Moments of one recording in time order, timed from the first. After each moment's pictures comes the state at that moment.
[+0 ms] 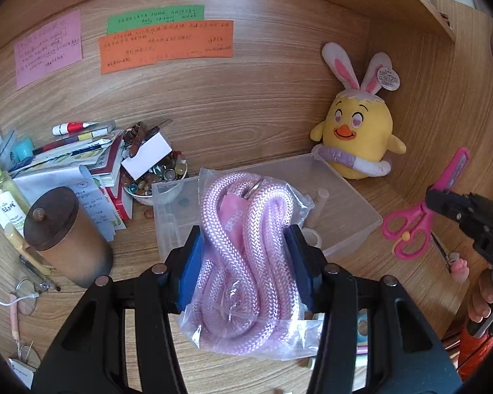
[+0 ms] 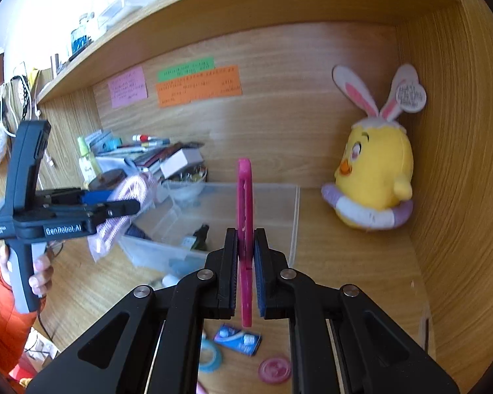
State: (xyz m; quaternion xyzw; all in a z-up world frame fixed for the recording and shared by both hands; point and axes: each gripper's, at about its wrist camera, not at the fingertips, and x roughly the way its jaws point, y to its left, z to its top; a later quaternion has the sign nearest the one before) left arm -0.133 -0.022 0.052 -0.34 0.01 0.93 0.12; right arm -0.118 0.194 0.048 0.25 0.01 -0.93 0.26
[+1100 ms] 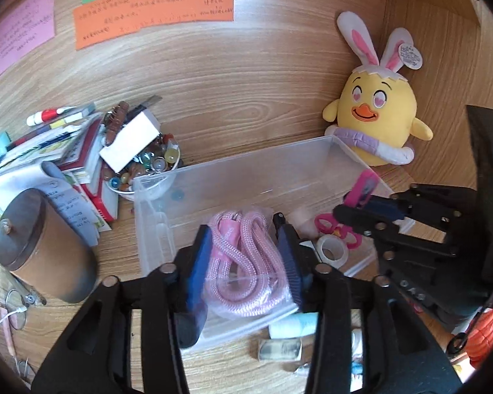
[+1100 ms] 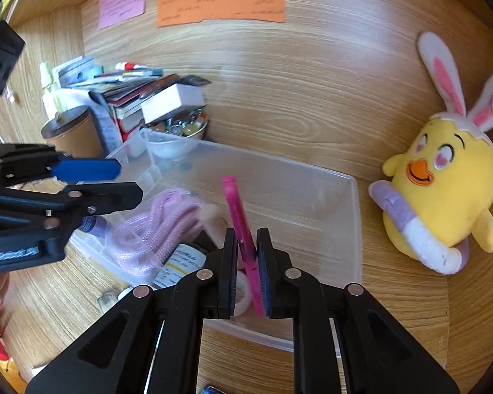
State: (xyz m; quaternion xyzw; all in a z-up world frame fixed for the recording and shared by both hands) left arm -0.172 -0.018 0.022 -0.38 0.03 0.92 0.12; right arm -0.196 0.092 -0.016 0.34 0.14 -0.89 0.27
